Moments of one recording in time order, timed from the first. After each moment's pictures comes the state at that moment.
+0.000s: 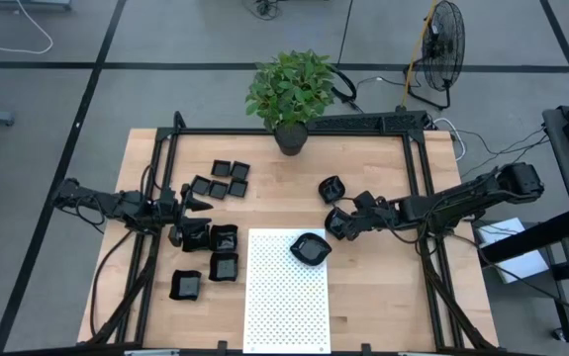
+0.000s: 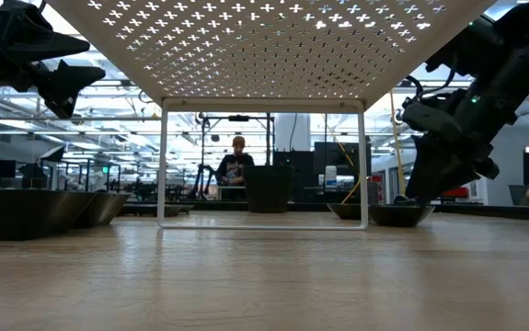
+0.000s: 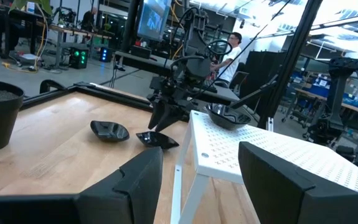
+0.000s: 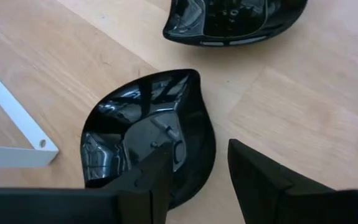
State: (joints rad) left arm -0.28 0.01 0.02 0.07 -0.28 -0.27; right arm 0.13 1.21 0.44 -0.23 0.37 0.99
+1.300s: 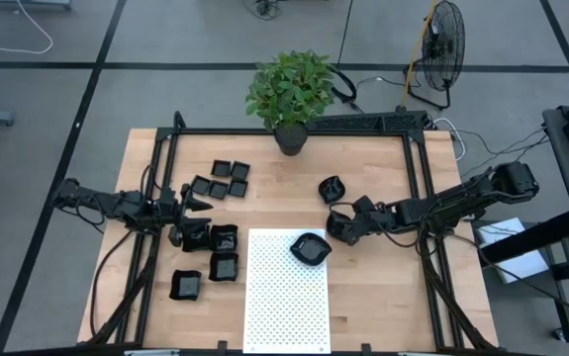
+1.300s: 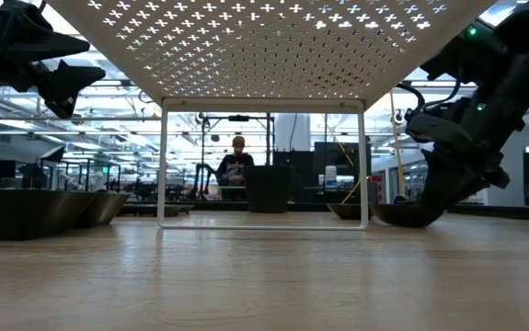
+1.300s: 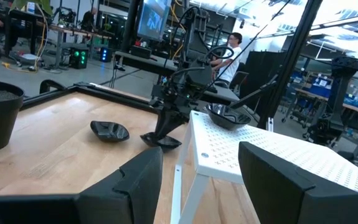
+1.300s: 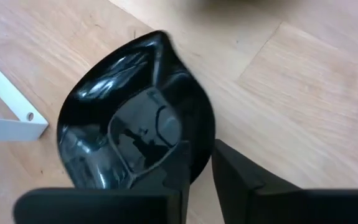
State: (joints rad) left arm -0.28 0.01 0.02 0.07 -0.28 -0.27; right arm 0.15 1.27 0.43 -0.23 0.31 1.03
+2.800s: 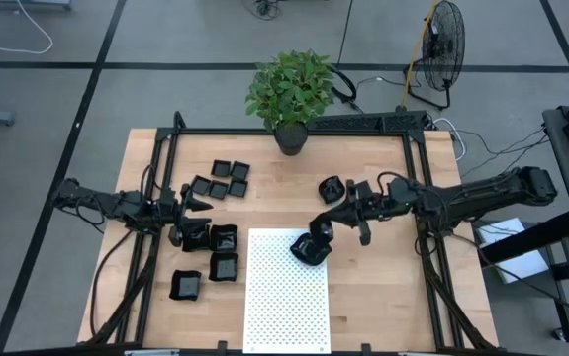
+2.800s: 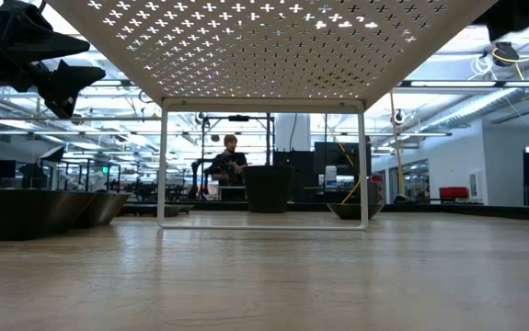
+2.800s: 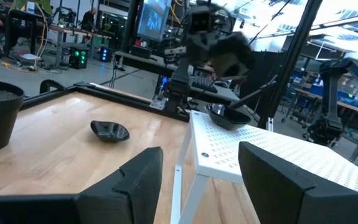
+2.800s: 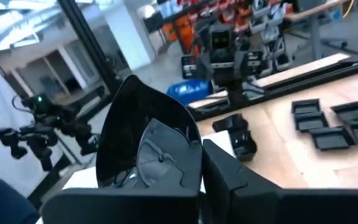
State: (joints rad) left arm -0.28 0.01 0.02 0.07 -0.28 -0.27; right arm 0.07 1.02 0.54 0.44 -0.08 0.39
